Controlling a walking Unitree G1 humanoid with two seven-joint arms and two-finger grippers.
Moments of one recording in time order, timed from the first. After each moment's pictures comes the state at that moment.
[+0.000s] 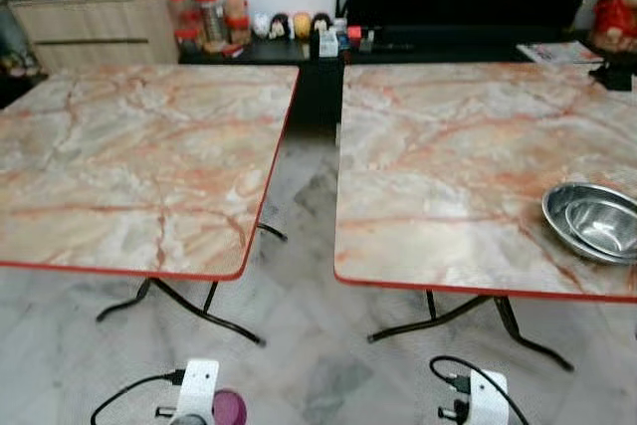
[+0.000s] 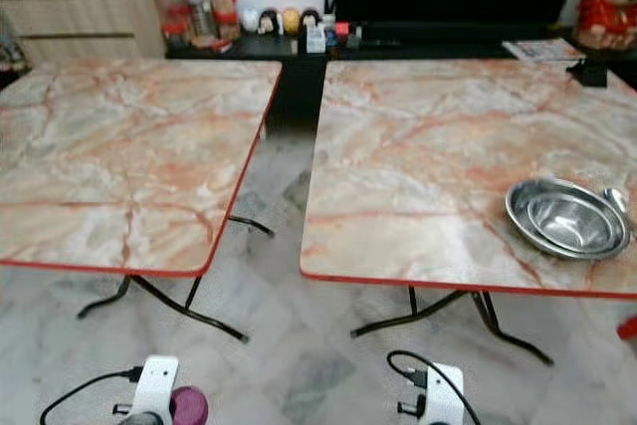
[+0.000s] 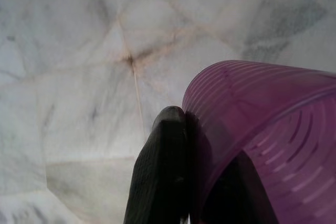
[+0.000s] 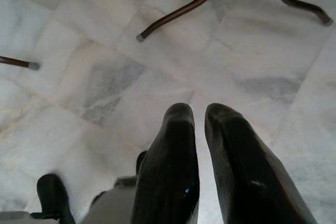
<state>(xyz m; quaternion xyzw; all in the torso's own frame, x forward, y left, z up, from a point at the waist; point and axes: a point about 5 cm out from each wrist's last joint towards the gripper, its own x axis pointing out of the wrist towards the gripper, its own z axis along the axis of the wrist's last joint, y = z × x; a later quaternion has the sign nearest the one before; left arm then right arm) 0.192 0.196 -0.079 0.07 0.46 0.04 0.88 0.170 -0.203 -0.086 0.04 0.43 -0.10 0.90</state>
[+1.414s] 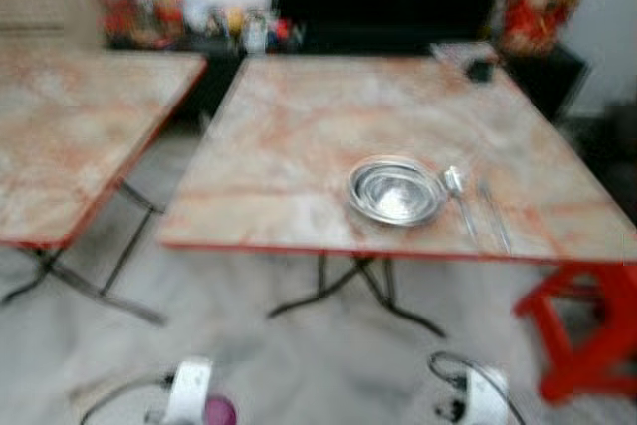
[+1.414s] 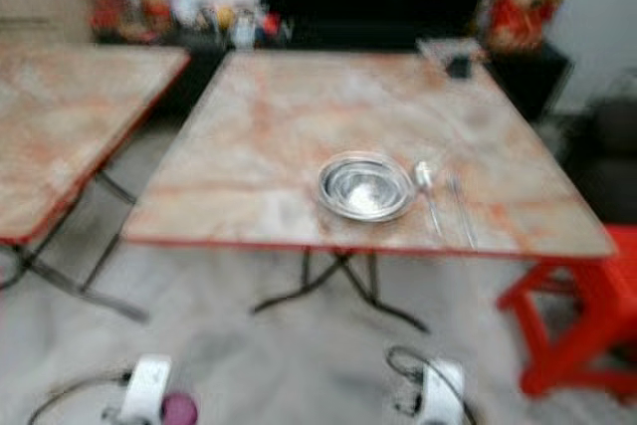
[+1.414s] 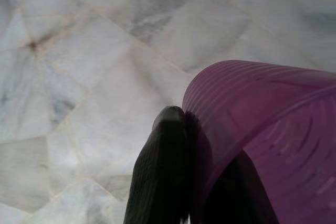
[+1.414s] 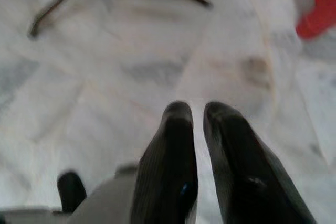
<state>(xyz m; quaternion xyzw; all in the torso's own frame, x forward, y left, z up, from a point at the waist) 0.189 0.199 -0.080 0.07 0.46 0.04 0.88 0.163 -0.200 -0.089 0.06 0.44 -0.11 0.89</state>
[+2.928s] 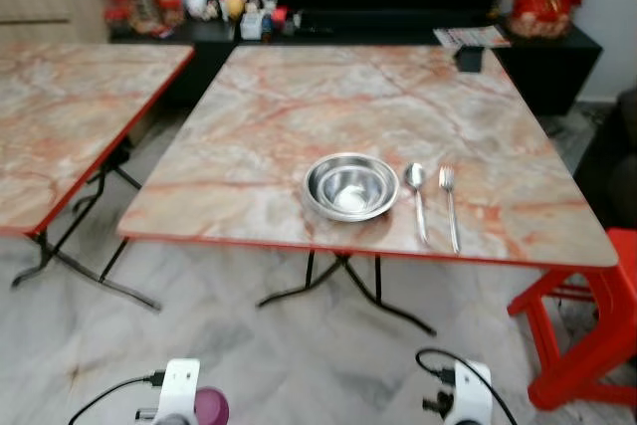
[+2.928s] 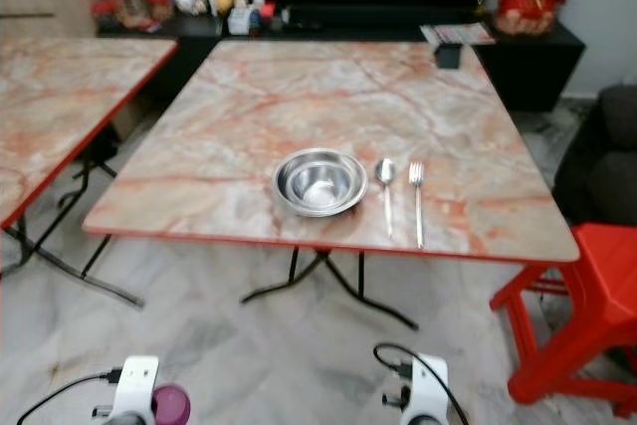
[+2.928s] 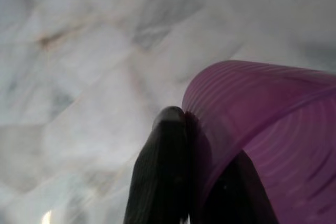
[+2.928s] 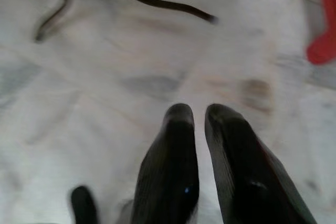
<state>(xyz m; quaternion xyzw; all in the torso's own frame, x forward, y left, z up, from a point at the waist) 0.201 0.190 -0.074 0.05 0.43 0.06 0.90 0.159 -0.208 -0.090 0.04 0.44 -0.12 0.89</state>
